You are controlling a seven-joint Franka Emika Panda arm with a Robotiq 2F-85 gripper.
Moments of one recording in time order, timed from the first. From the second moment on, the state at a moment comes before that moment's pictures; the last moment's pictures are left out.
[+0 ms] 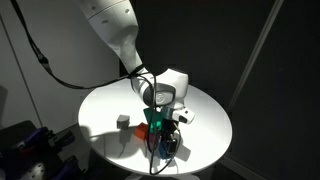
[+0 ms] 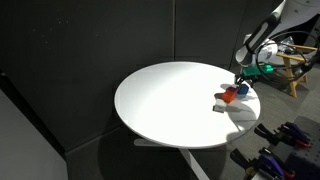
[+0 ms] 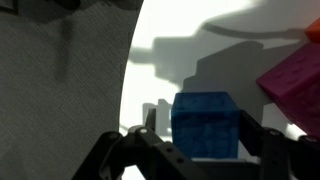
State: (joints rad) arm -0.25 0.64 -0.30 -2.01 0.04 2.55 0.20
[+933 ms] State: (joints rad) arm -0.21 0.61 -0.33 -2.03 0.00 2.55 0.20
